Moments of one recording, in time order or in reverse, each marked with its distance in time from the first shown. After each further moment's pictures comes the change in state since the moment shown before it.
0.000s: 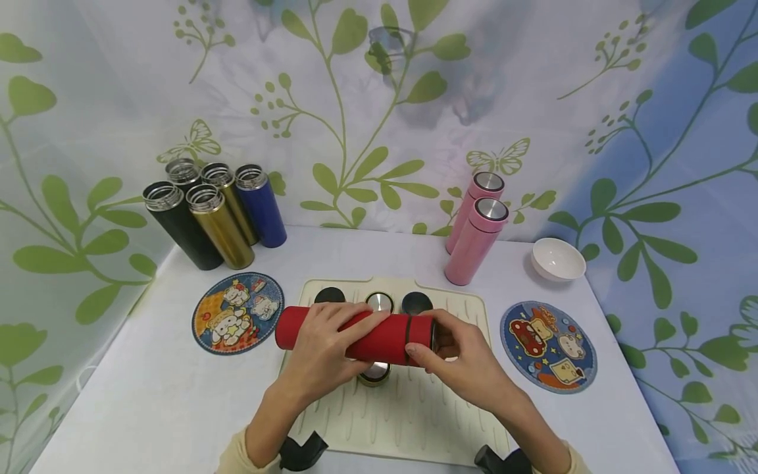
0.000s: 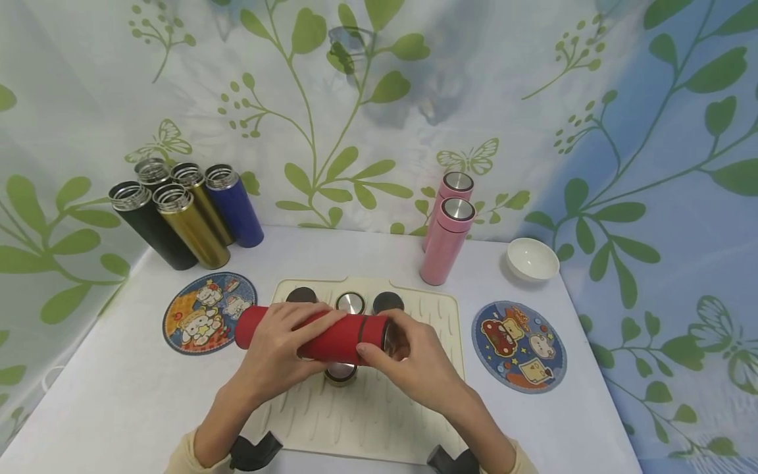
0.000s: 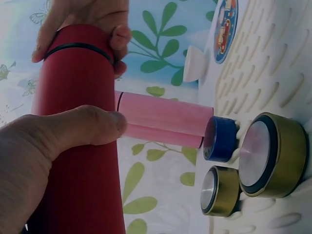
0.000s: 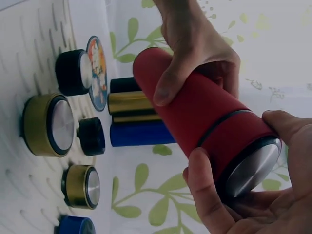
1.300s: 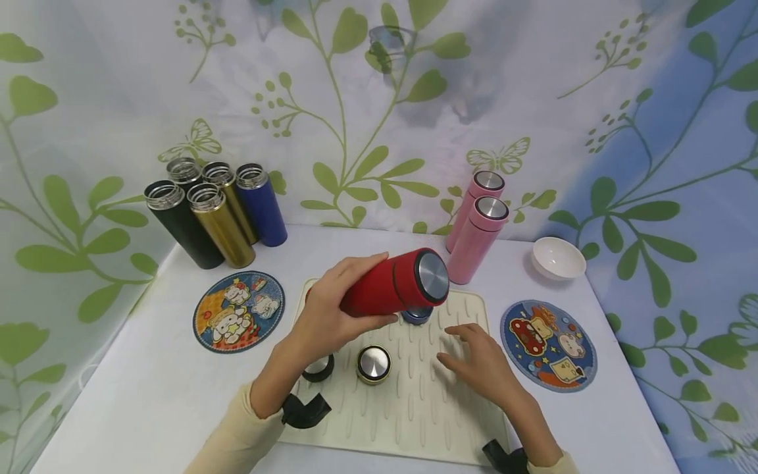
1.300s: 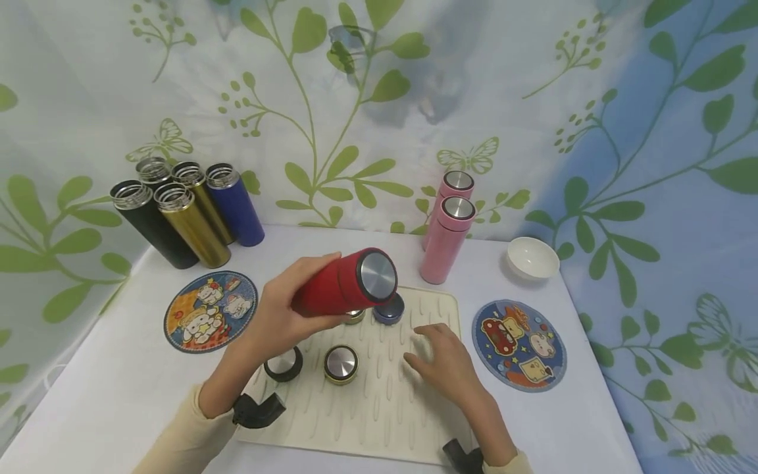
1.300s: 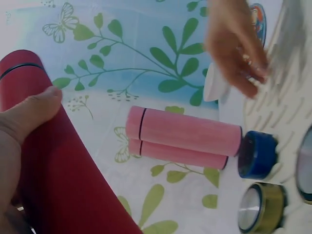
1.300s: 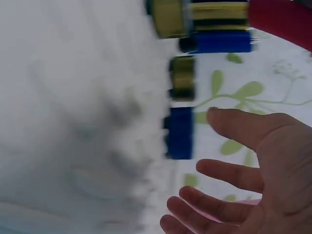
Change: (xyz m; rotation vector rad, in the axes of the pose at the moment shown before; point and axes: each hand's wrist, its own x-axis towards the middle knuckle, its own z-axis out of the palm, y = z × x) left_hand 0.049 -0.012 -0.012 -0.474 0.082 -0.102; right_hand -0.005 0.114 -0.018 -0.599 0.172 0.058
